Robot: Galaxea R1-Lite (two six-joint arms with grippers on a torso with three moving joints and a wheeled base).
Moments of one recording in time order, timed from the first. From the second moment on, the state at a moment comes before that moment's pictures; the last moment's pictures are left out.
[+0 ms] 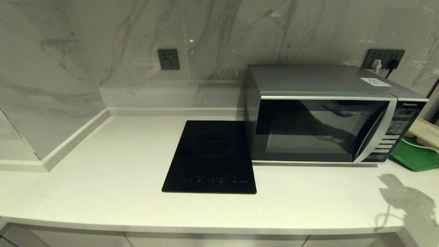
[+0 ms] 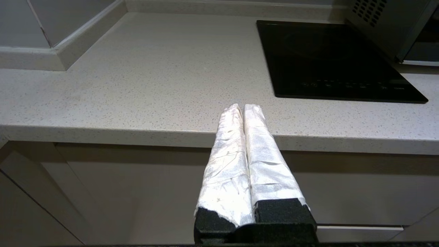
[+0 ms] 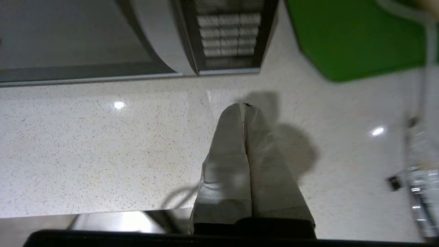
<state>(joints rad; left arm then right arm) 0.00 0.00 0.00 -0.01 0.01 -0.05 -0.66 1.57 -1.16 0.21 0.48 -0.27</state>
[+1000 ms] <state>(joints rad) 0.00 0.00 0.00 -0.01 0.01 -0.05 0.10 0.46 -0.74 0.47 -0.26 -0.04</state>
